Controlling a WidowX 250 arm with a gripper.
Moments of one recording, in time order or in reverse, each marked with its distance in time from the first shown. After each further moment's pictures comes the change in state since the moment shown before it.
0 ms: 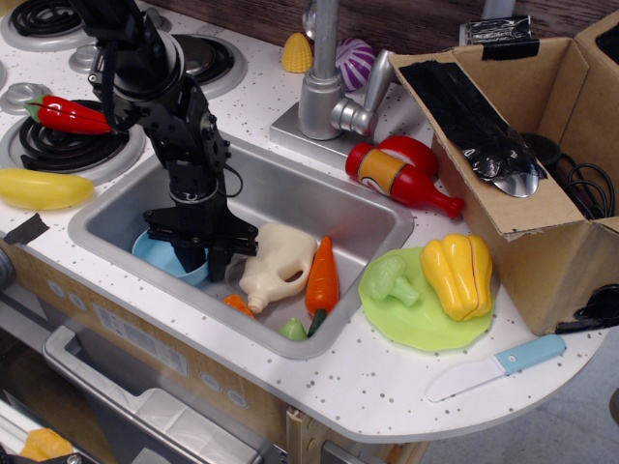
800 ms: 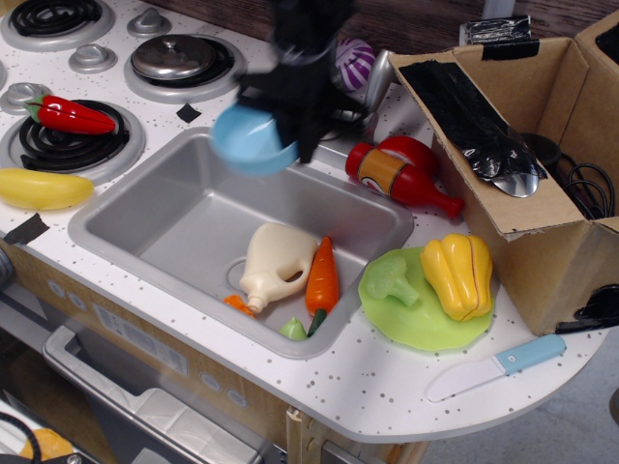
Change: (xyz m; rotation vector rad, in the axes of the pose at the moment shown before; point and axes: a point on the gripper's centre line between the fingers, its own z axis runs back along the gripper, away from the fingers) arm 0.035 -0.094 0.148 0.017 -0.178 -0.140
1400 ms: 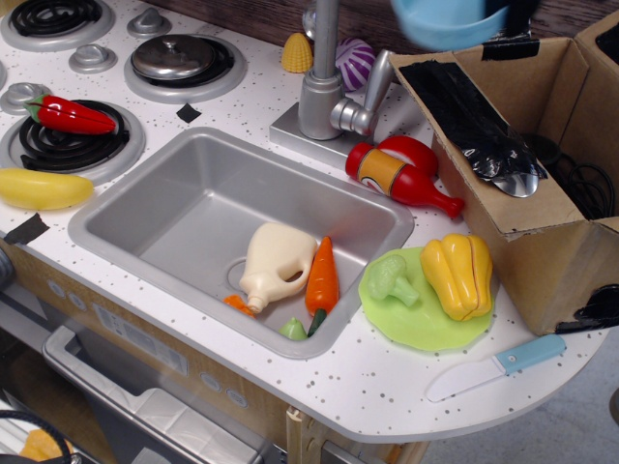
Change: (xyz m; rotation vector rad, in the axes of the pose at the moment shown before) arm 0.050 -0.115 0.104 -0.035 -0.165 -0.052
